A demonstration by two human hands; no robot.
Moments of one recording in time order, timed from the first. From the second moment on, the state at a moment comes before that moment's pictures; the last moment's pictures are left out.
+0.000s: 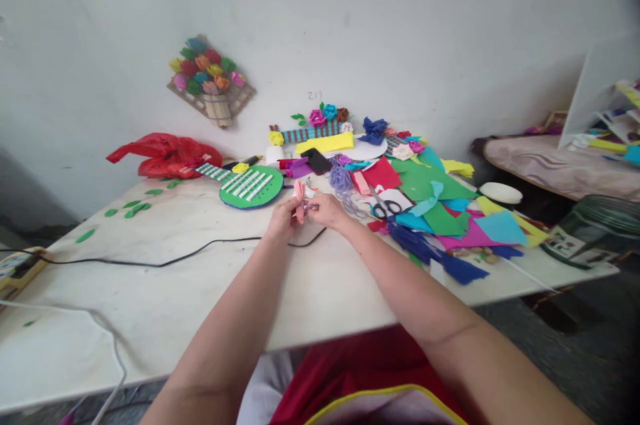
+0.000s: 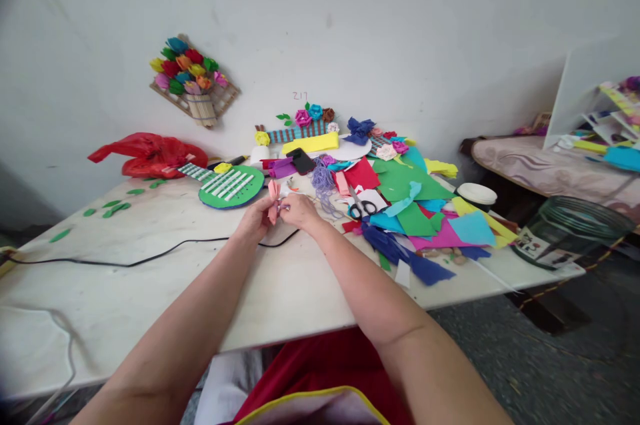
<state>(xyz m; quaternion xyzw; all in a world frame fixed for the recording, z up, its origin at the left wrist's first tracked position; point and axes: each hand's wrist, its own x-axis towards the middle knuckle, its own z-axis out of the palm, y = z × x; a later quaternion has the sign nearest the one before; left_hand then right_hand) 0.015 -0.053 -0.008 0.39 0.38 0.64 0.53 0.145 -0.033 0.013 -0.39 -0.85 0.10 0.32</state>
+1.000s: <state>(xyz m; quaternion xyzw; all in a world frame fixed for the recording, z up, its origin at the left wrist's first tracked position) 0.011 -0.058 0.000 0.28 0.34 0.63 0.64 0.163 -0.023 0.025 -0.33 -0.76 0.39 0.40</state>
